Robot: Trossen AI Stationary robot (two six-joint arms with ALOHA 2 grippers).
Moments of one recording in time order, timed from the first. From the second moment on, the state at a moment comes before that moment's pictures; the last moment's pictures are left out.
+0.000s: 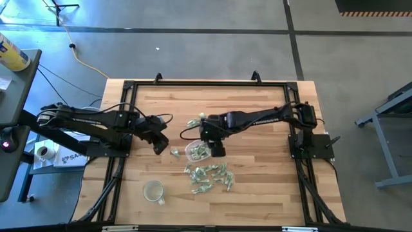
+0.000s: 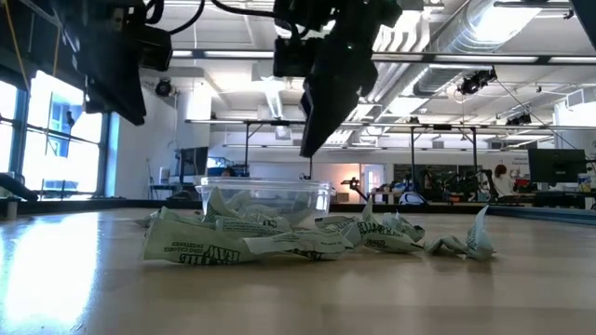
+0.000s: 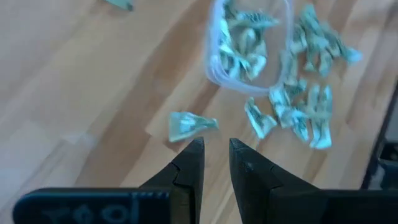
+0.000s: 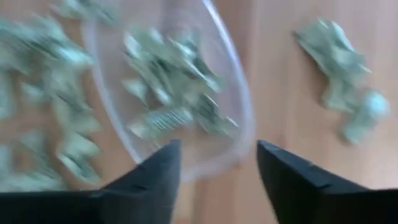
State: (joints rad) left arm -0.03 0.95 0.68 -0.66 0.06 -0.72; right arm 0.00 1.95 1.54 -0.75 0.02 -0.09
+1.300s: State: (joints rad) left arm -0.11 1.54 0.74 -0.42 -0.03 0.11; right arm -0.05 1.60 1.08 -0.80 0.12 -0.27
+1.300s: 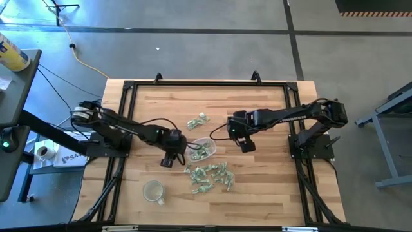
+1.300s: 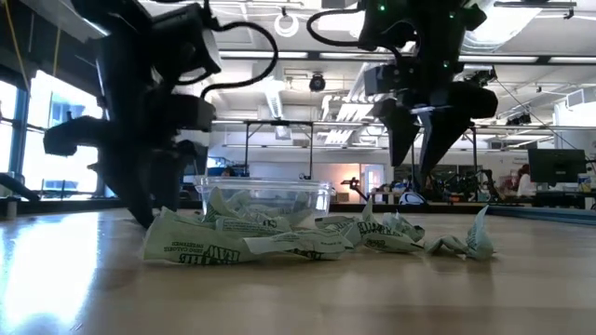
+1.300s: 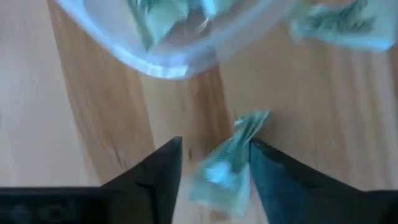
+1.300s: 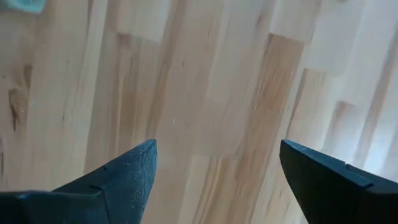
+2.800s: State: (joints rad) left arm 0.05 1.28 1.09 -0.84 0.00 -0.50; right arm -0.28 1.82 1.13 -0.14 -0.08 -0.18
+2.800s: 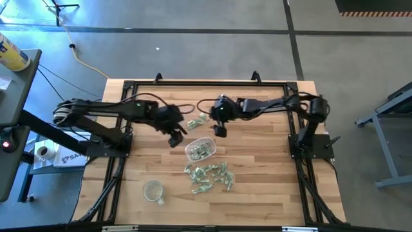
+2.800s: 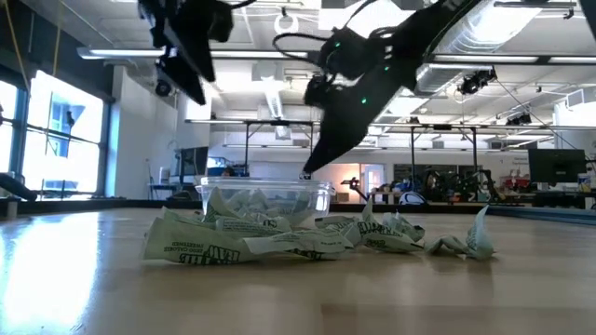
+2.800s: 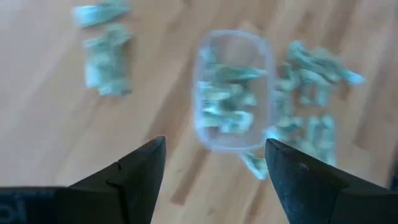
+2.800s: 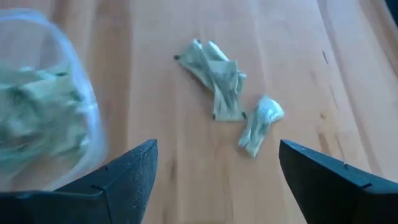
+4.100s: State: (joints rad) left arm 0.26 1.07 0.82 -0.87 -0.04 -0.27; right arm -0.40 2.19 1.73 -0.77 -0.13 -0.17
